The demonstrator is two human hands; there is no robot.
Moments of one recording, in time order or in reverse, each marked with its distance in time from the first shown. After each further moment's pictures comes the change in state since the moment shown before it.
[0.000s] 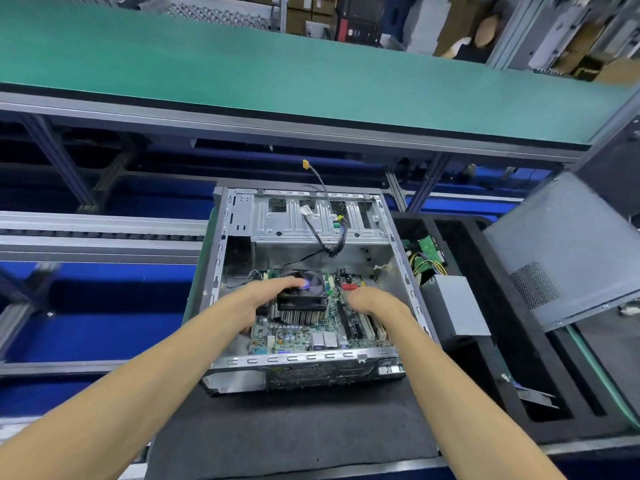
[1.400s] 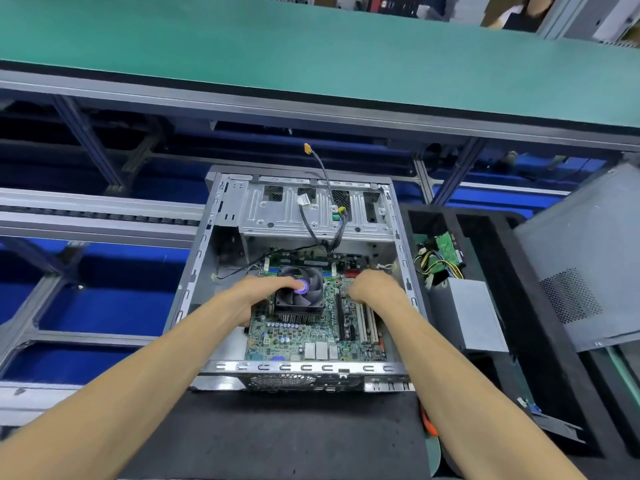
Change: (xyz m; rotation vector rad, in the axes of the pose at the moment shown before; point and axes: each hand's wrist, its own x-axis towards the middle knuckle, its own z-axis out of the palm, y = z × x) left_hand 0.042 -0.006 0.017 -0.014 0.130 -0.063; right_hand 0.042 0.010 -0.021 -0.123 0.097 -0.099
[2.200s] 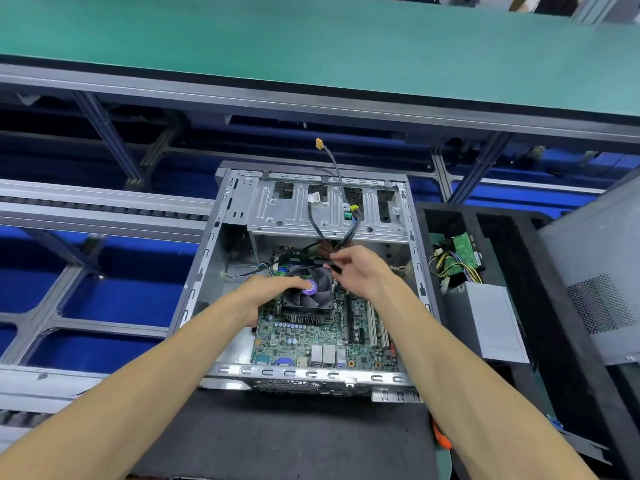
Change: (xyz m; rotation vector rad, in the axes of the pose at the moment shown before) left_hand 0.004 -0.001 0.001 -0.025 0.034 -0.026; right_hand 0.013 -0.029 -0.012 1.988 -0.307 -0.146
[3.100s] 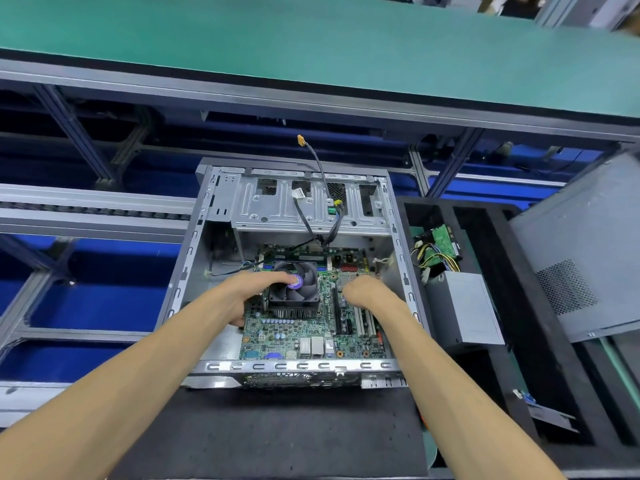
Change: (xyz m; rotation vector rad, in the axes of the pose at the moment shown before) left_hand -0.006 0.004 -0.002 0.092 -0.009 -0.033; right_hand -0.038 0.012 -0.023 -1.661 0.250 0.157
